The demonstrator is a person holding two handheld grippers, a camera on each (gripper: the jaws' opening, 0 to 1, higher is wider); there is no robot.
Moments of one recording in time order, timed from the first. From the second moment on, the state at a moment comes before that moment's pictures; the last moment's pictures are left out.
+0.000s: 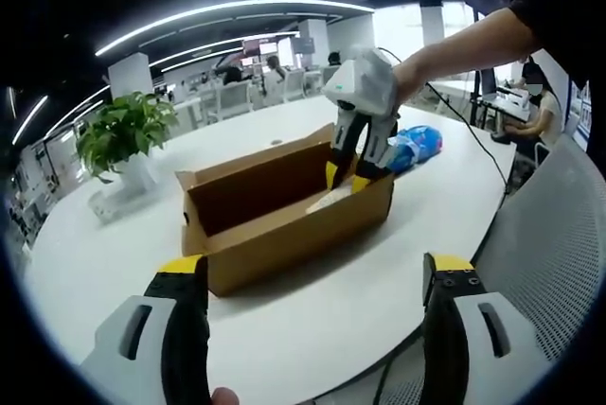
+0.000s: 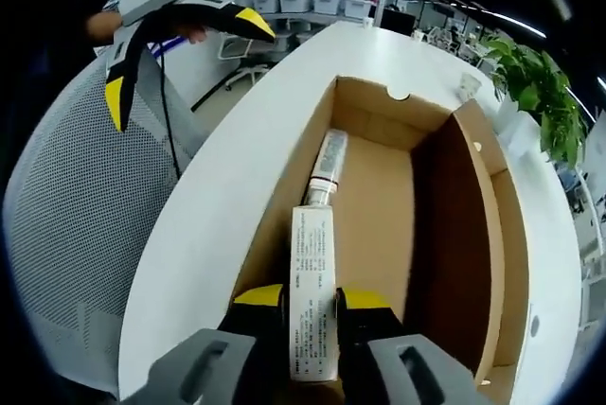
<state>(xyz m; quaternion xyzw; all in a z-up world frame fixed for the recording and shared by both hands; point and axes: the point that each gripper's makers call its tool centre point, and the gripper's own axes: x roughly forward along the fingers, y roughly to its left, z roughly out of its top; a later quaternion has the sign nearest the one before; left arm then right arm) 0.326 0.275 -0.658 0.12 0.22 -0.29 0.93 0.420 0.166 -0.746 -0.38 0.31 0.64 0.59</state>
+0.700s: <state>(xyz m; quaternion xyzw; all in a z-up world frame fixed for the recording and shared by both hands) 0.325 0.272 -0.658 0.12 0.21 -0.29 0.92 0.435 0.163 -0.704 -0.33 0.30 0.63 0.64</state>
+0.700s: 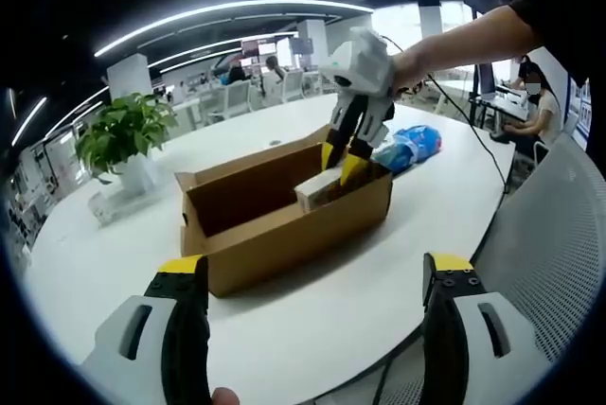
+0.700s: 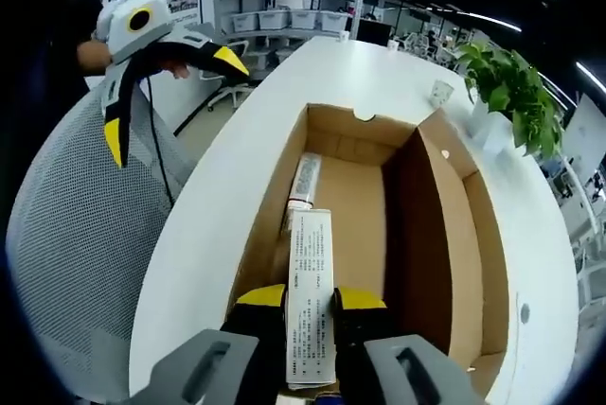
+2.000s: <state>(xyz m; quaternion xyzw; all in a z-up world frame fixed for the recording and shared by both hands) 0.325 0.270 -0.656 0.12 0.21 -0.30 0.92 0.463 0.093 -0.621 -0.34 0.26 0.58 0.69</state>
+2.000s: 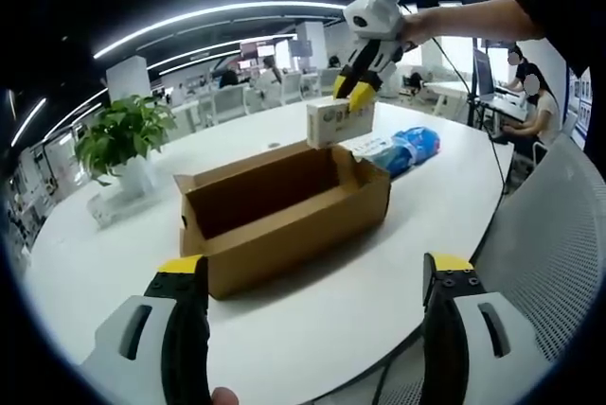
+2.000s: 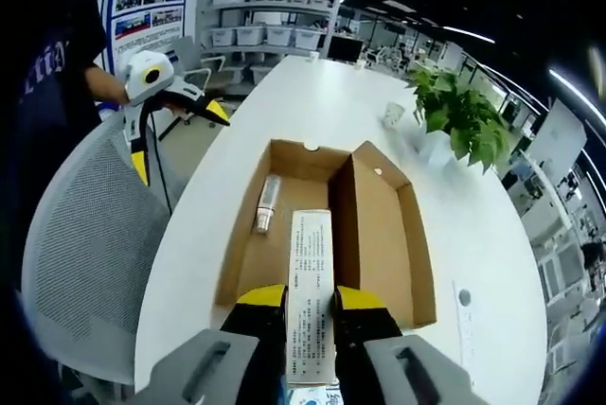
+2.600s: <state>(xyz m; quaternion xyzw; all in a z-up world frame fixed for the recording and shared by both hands) 0.327 0.270 -0.652 0.10 0.20 -0.30 0.93 0.473 0.034 -0.622 -0.37 0.28 0.55 0.70</state>
